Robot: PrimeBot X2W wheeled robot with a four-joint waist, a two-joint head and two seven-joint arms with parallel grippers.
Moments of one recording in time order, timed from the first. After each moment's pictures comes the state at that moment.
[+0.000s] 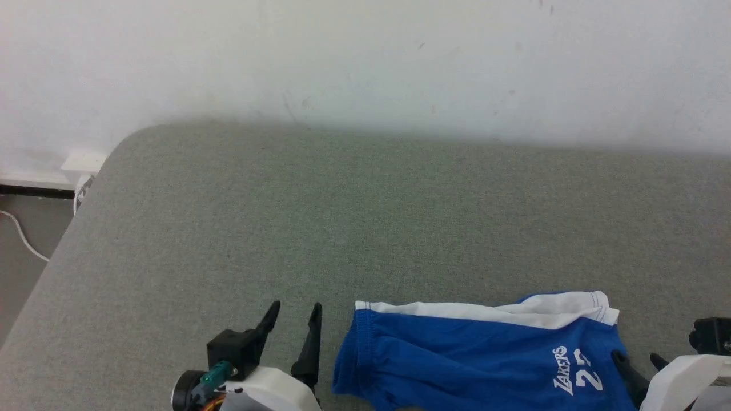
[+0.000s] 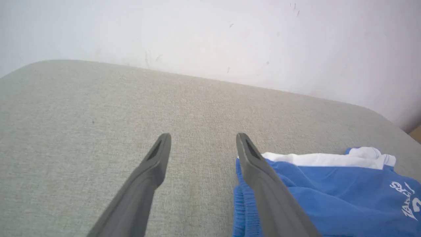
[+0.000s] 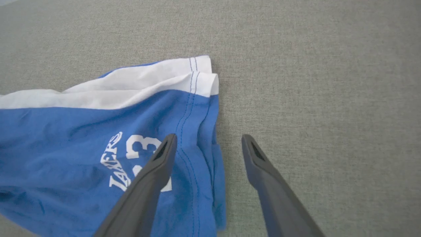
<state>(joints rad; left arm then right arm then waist) -0.08 0.29 -0.60 0.19 -0.61 0.23 -0.20 0.11 -0.21 -0.16 0.11 0.39 0.13 0.47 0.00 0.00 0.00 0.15</state>
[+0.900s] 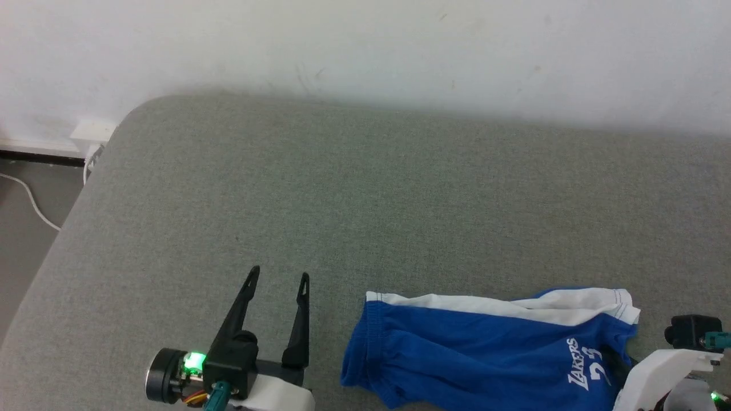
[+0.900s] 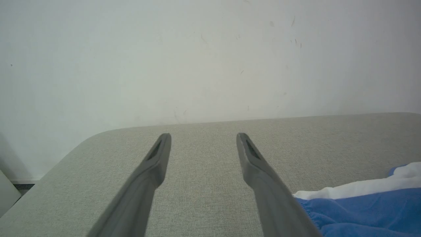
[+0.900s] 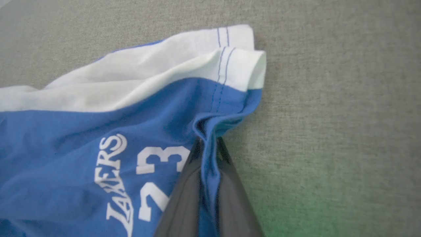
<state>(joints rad) 0.04 0.14 -0.29 -0.02 -0.08 0.13 -0.26 0.00 -0.24 -0.04 0.37 0.50 0.13 0.33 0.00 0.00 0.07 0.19</state>
